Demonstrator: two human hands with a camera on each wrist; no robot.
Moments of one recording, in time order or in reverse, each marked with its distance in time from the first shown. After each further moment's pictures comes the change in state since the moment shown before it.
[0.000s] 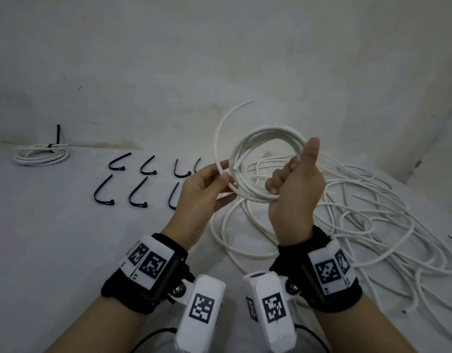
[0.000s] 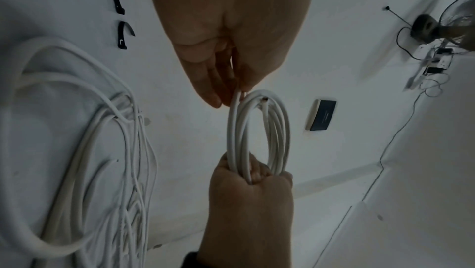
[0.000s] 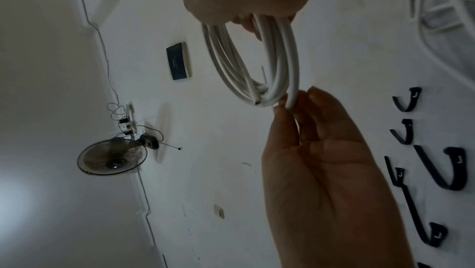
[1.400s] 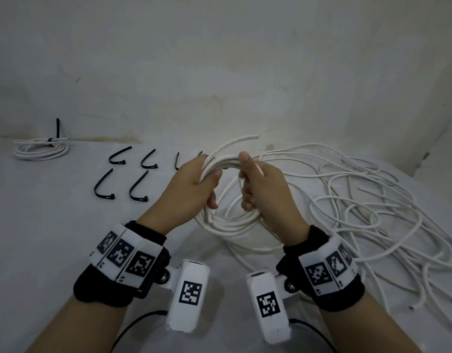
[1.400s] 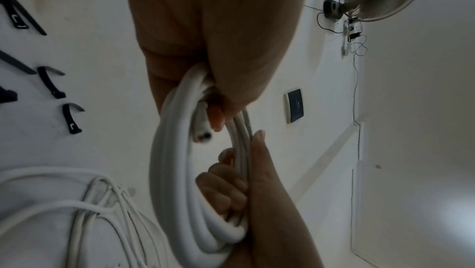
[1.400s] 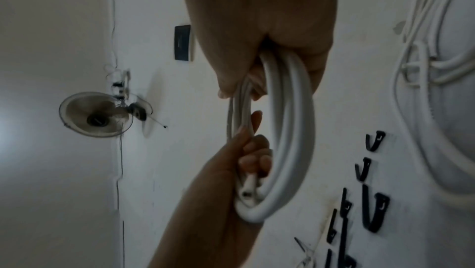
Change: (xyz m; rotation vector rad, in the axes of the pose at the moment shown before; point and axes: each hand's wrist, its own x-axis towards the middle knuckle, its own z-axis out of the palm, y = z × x) left_hand 0.006 0.013 -0.027 0.673 -0.135 0.182; right_hand 0.007 0.031 -0.015 -0.620 -0.533 0.101
